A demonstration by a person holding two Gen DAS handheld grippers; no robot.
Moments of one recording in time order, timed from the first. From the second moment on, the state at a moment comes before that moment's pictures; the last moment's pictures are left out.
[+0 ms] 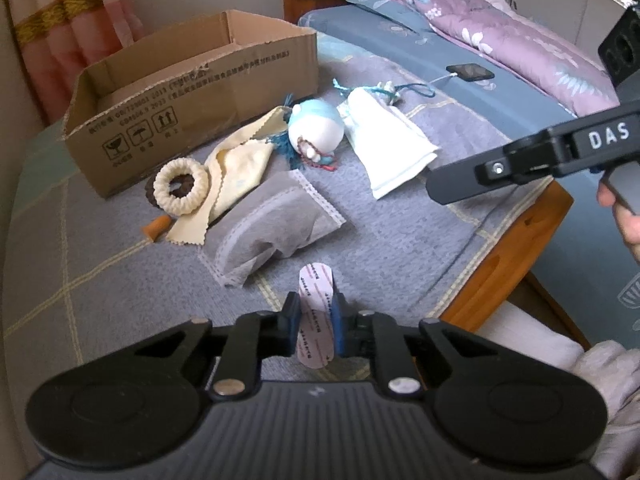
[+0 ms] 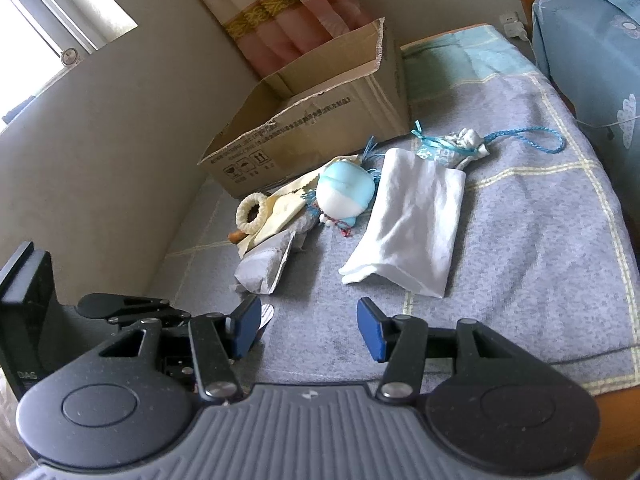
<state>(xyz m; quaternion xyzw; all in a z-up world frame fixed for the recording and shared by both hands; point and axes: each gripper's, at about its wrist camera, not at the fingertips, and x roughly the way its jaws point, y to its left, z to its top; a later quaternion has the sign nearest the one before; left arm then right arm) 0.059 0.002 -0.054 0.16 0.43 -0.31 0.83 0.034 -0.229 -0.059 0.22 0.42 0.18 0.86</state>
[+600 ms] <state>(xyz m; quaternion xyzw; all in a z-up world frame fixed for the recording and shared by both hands) 0.054 0.008 -0.052 0.14 0.43 -0.29 0.84 0.027 -0.218 -0.053 0.16 0.41 0.14 0.89</state>
